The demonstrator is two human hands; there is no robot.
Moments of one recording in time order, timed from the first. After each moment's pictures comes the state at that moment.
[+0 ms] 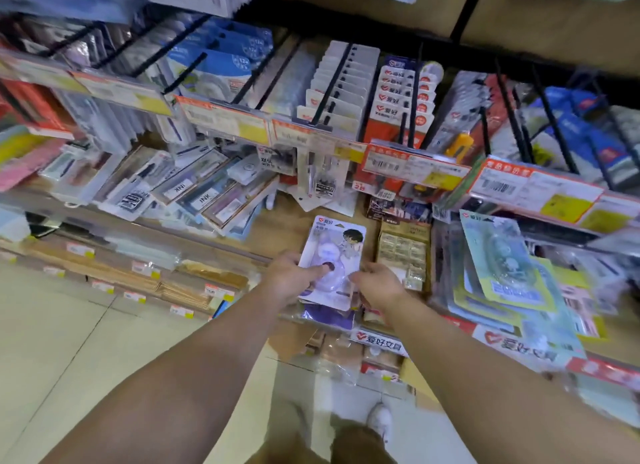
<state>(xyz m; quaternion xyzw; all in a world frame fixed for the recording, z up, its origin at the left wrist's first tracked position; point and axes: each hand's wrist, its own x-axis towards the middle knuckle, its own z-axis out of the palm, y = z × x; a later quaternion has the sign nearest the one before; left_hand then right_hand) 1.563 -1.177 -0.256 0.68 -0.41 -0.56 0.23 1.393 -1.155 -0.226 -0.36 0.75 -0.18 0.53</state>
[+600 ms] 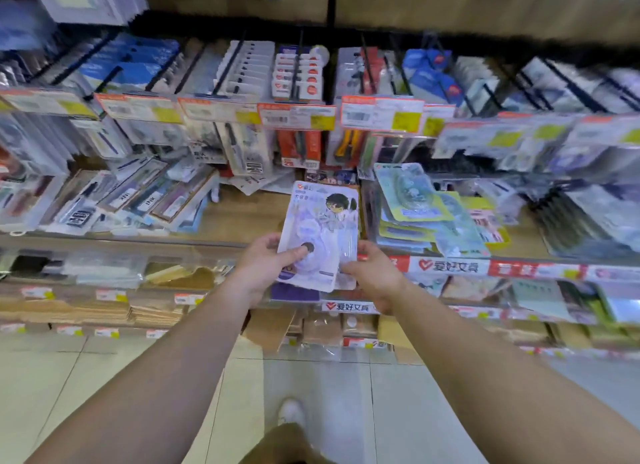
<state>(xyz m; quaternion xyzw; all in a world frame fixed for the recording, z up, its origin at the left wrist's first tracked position) 1.521 -1.098 -0.203 0.58 -0.45 -0.61 0.29 1.332 -1.038 -0.197 -0.32 0.69 -0.34 0.55</state>
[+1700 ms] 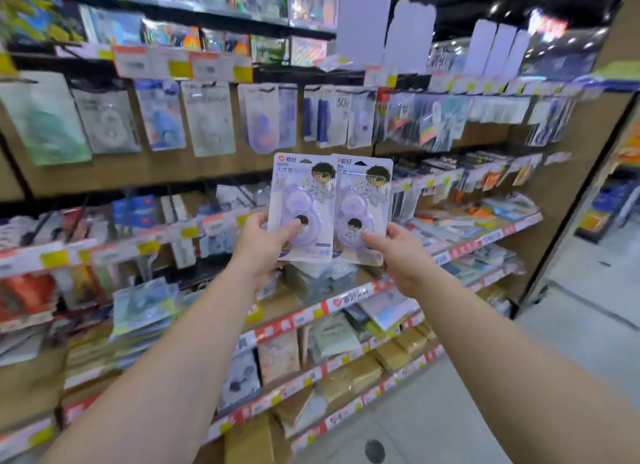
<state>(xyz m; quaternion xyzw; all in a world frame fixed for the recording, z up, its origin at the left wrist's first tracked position) 1.125 -0.924 0.006 0.30 -0.61 -0.64 0.35 0.974 -0.762 0.008 -0.27 0.69 -0.63 0.24</state>
